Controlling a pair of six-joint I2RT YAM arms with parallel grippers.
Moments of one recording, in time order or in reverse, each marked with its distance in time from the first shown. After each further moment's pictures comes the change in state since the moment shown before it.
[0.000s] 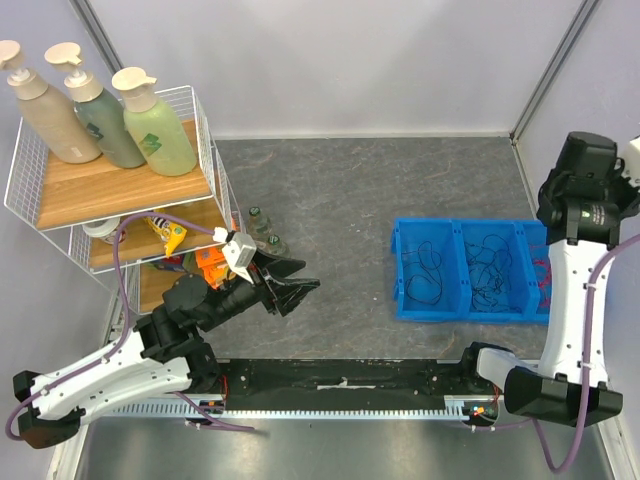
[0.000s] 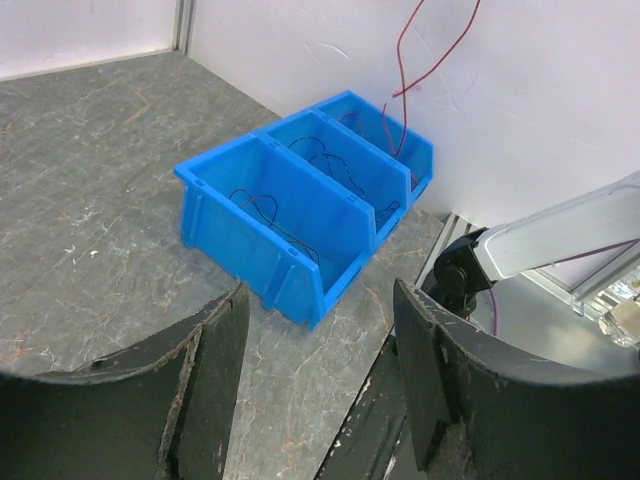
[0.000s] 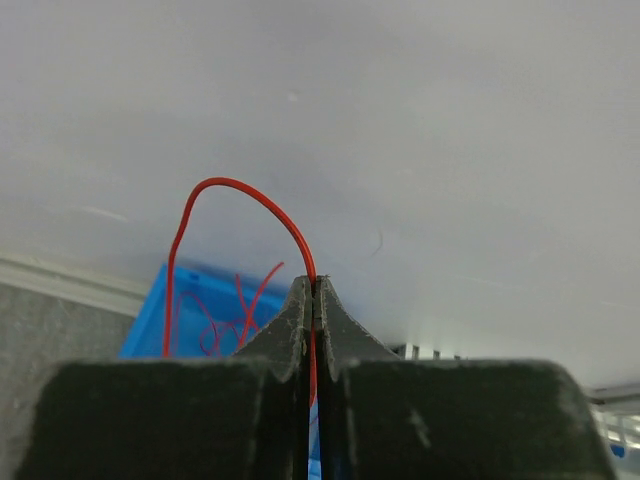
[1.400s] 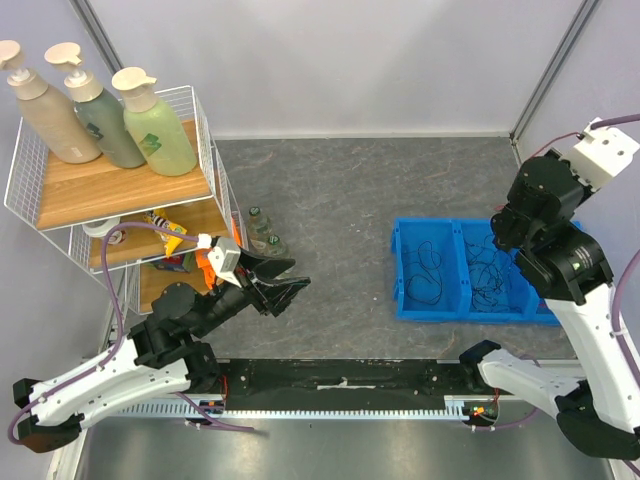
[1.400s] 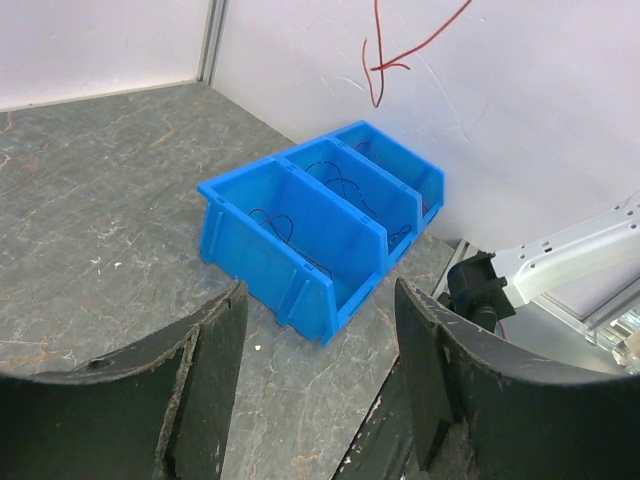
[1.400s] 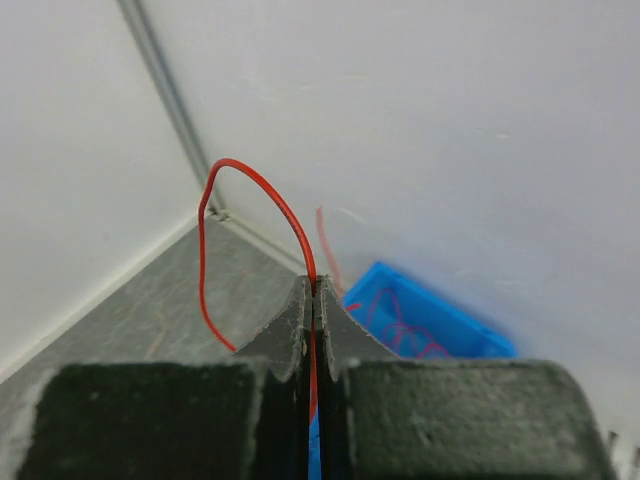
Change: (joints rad) left arm 0.000 -0.095 -0.051 0.018 -0.061 0.008; right arm 0.718 -0.144 -0.008 0.217 0.203 -0.064
